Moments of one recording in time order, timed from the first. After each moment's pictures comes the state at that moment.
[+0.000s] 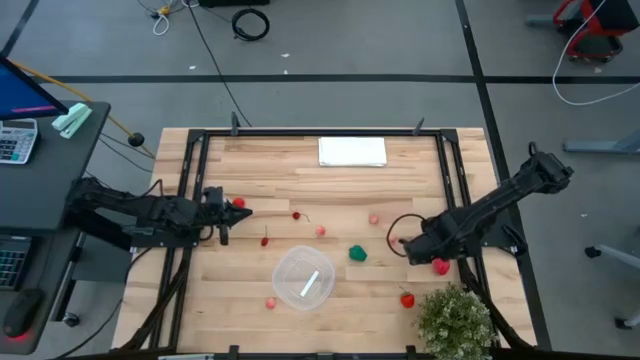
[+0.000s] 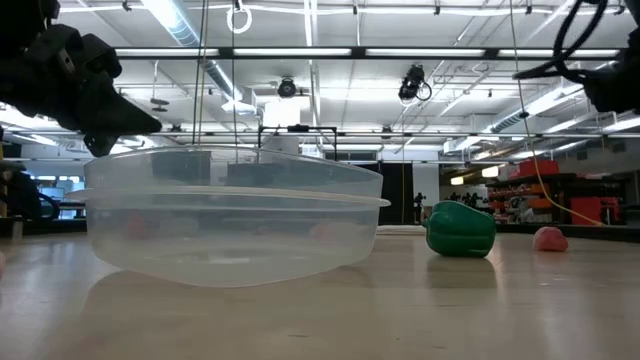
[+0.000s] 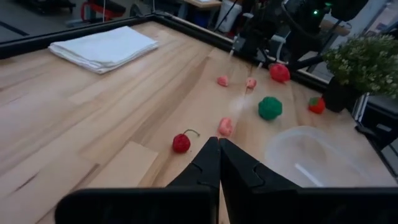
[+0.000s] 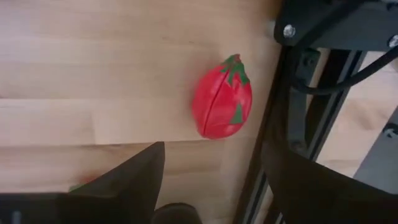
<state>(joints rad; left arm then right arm) -0.24 0.23 0.06 -0.10 -0.45 -0.46 0.48 1.29 0.83 -1.25 -0.24 1.97</state>
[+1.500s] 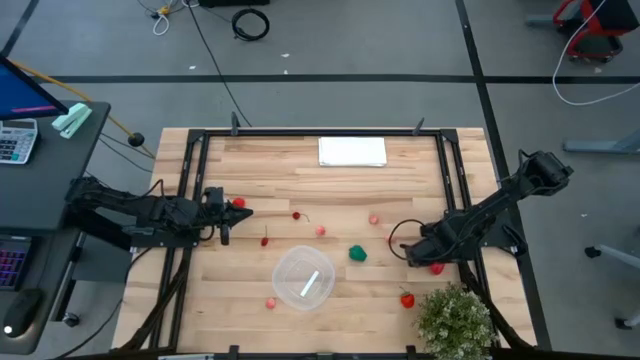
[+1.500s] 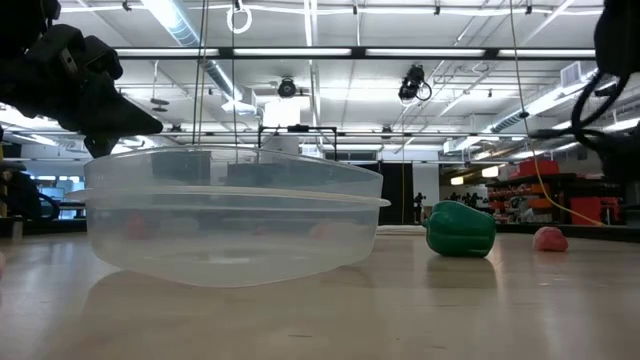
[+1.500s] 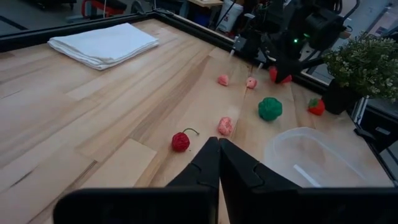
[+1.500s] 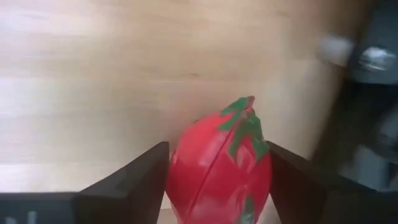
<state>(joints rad) -0.24 0.24 0.06 -0.08 -0.45 -0.49 0.50 1.29 0.54 -0.86 -0.21 2.02</state>
